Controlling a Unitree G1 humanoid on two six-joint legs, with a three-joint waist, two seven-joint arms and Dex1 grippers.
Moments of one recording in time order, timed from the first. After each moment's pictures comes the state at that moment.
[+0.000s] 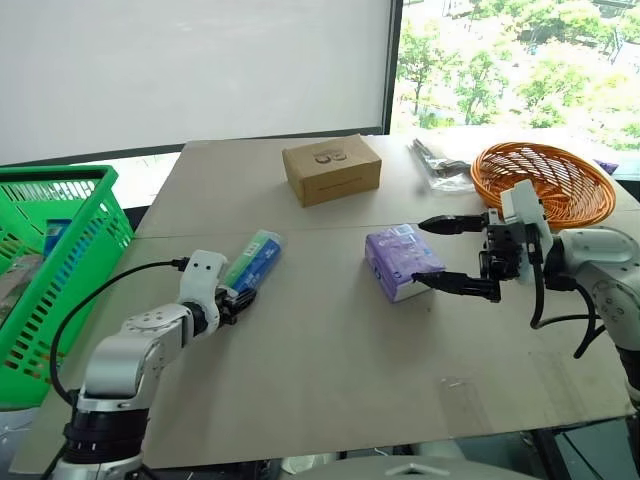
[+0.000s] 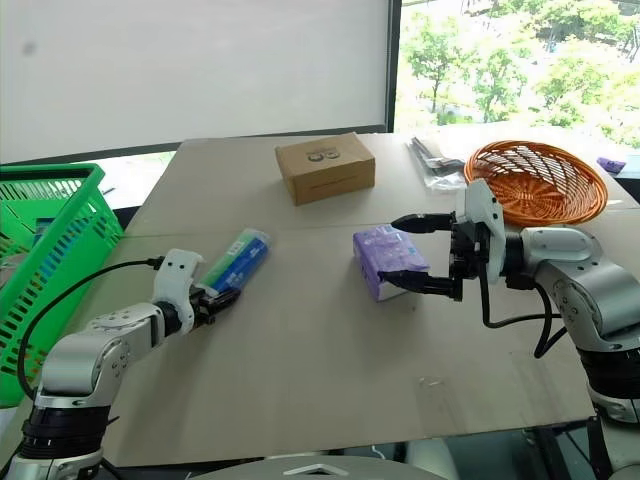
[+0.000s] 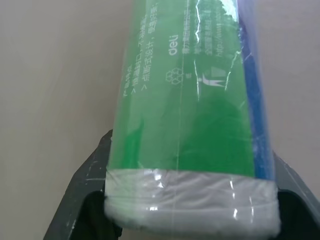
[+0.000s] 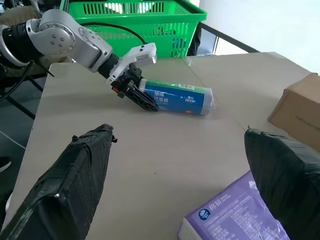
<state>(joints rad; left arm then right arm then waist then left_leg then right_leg) -0.06 0.62 0.17 -0.26 -0.39 0.95 -0.35 -0.39 -0.75 -0.01 -0.35 0.68 0.58 1.11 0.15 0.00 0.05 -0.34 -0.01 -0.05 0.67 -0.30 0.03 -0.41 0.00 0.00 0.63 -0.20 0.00</state>
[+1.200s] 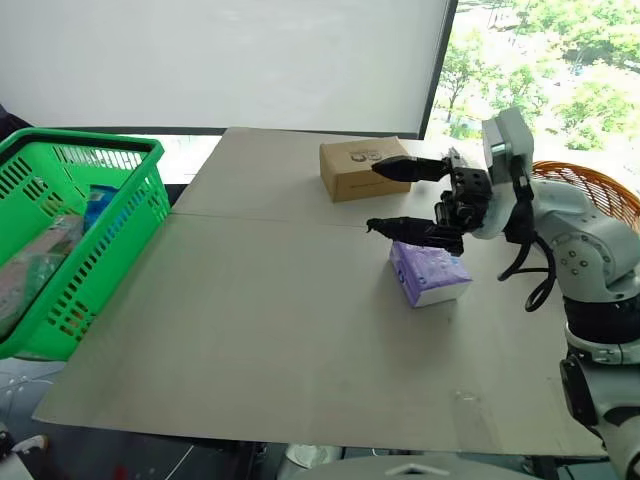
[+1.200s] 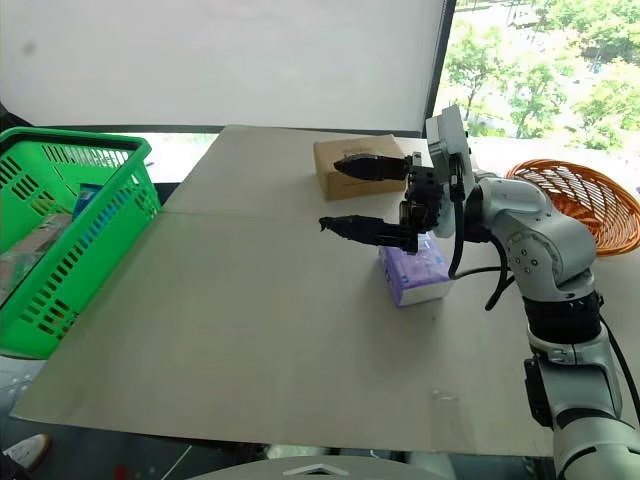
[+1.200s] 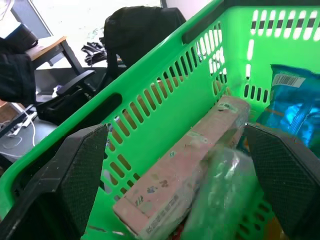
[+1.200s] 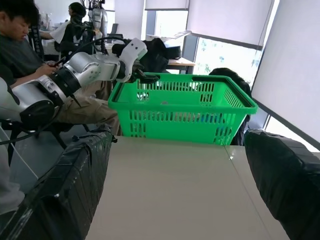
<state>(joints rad) -0.23 0.93 0.78 0.23 -0.16 0.62 -0.20 -0.66 -0.52 0.01 -0.26 0.77 0.65 1.04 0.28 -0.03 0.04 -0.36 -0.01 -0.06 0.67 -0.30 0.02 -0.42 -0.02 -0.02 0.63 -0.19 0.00</state>
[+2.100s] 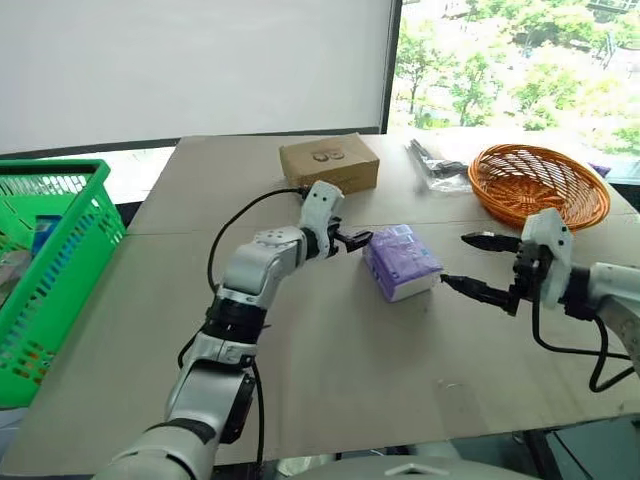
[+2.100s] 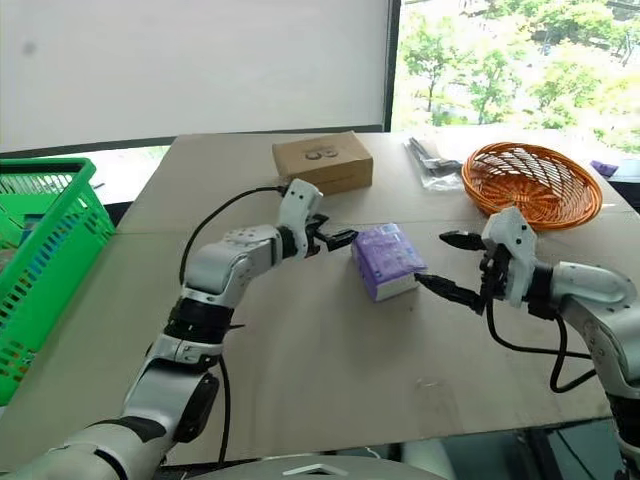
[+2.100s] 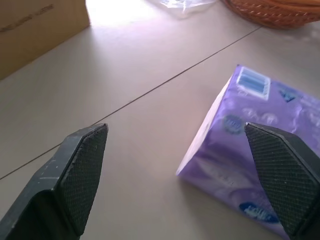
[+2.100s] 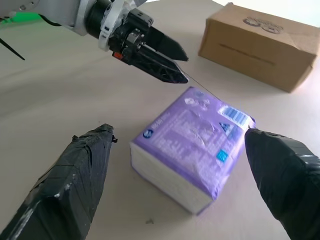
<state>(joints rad) -0.68 0.23 -0.12 0.18 -0.30 0.81 -0.46 -0.09 -0.78 -0.17 -0.44 0.59 0.60 0.90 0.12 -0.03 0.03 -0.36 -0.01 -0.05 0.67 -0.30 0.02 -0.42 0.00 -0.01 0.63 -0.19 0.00</state>
